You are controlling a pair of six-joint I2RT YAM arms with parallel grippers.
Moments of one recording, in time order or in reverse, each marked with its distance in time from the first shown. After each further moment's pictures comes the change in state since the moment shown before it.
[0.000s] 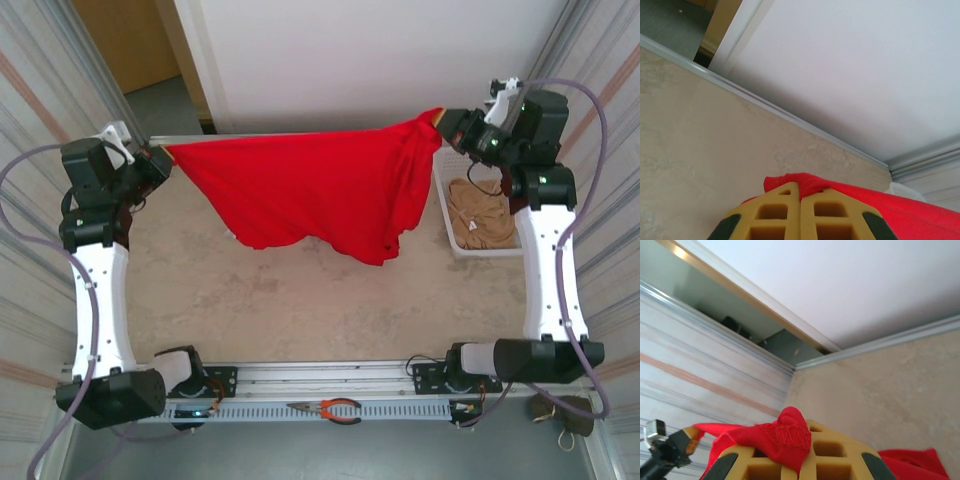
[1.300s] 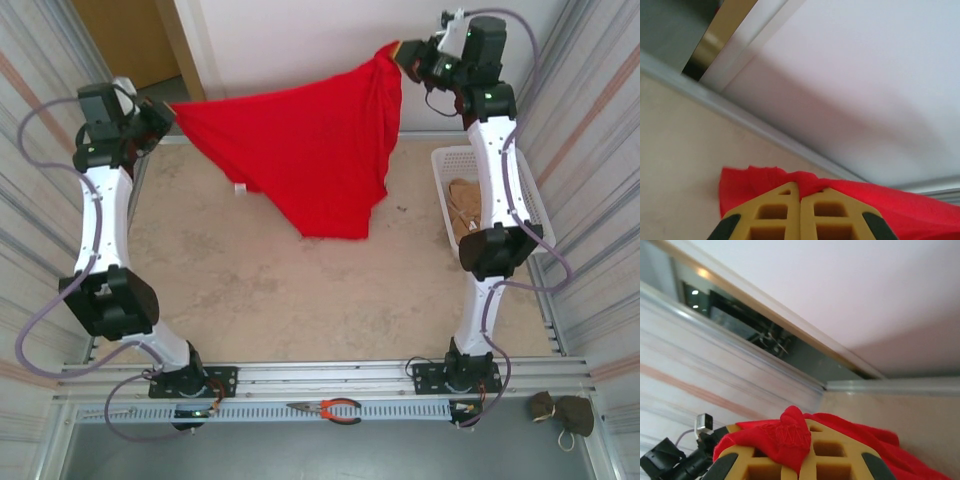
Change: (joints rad) left arm -0.016 0.455 0.384 0.069 0.002 -0.088; right arm 0.122 0.739 0.909 -0.011 -0.043 0.108
